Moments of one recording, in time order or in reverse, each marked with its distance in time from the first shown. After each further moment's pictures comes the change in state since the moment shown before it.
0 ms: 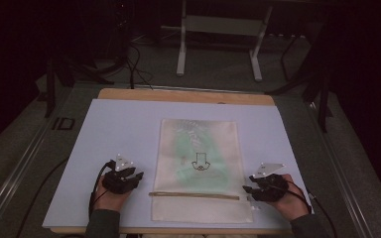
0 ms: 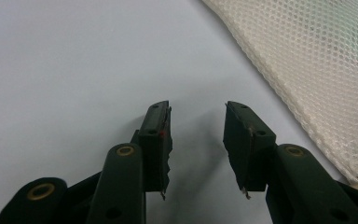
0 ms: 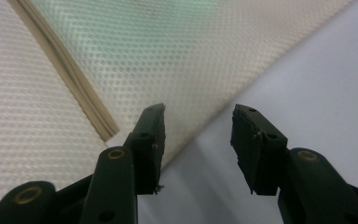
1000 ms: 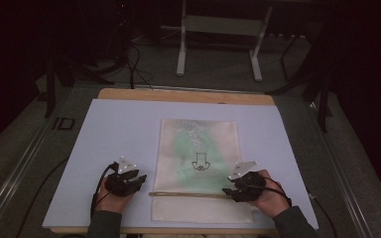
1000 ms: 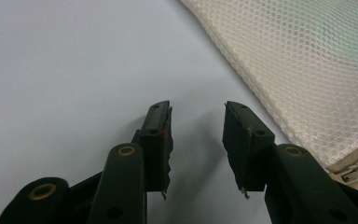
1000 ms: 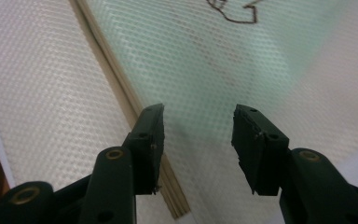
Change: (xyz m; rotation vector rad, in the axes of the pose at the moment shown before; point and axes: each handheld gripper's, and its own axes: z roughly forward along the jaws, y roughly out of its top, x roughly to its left) left arm -0.010 -0.001 -0.001 0.002 -0.039 0.019; right arm 0.038 0.049 0.017 0.024 0.096 -0.150
